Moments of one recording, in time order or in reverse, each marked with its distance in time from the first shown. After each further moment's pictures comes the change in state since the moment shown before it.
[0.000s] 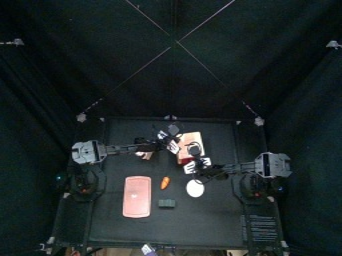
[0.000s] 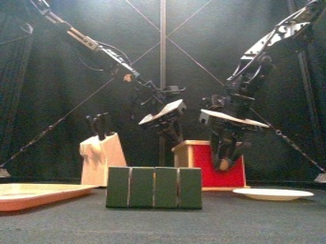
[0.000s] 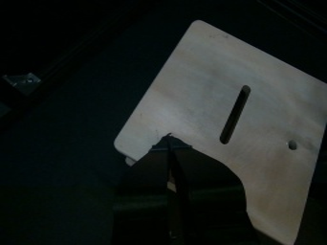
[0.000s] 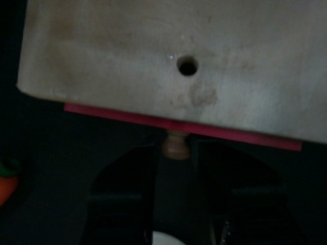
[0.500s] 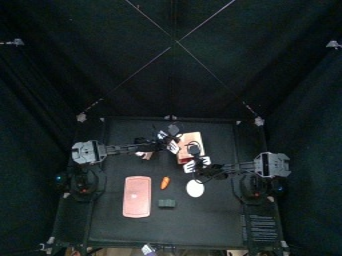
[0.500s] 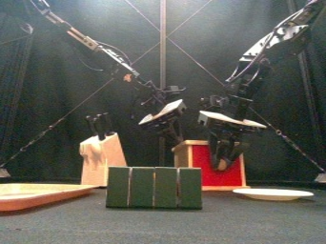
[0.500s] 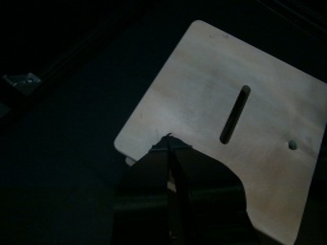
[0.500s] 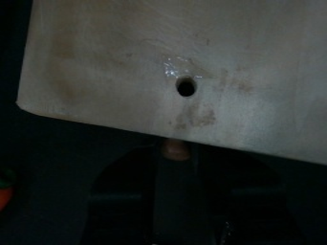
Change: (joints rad) left arm 0.000 0.000 0.000 -0.002 0.000 0.000; right arm -0.049 0.011 -0.011 -0.055 0.005 0.009
